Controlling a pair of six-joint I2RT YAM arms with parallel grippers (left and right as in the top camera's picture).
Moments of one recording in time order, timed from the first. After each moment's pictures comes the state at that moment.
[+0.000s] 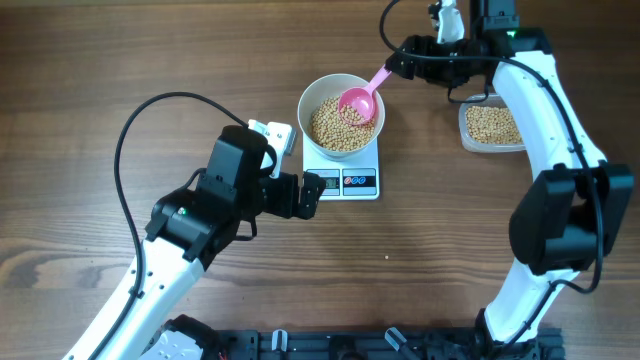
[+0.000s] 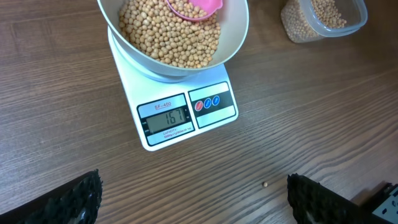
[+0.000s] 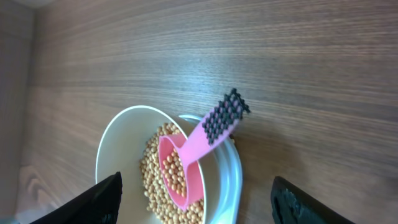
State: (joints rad) left arm -0.48 1.14 0.95 -0.67 0.22 -0.29; right arm 0.08 2.01 1.75 -0.78 -0.58 0.19
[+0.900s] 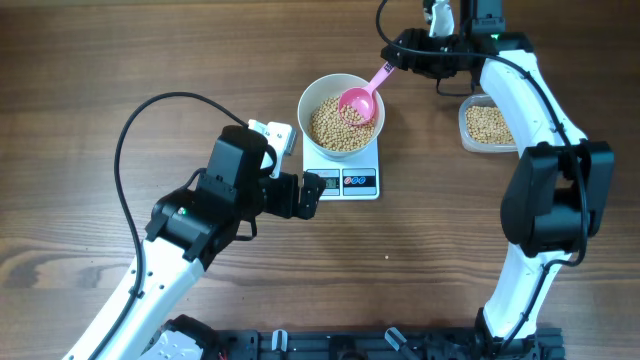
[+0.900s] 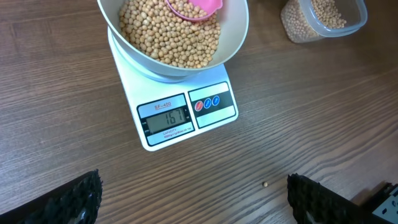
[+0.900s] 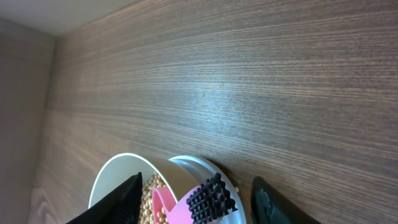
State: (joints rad) left arm -0.48 1.14 0.95 -0.67 0.22 -0.29; right arm 0.08 2.11 1.75 -0.58 -0.63 0.28
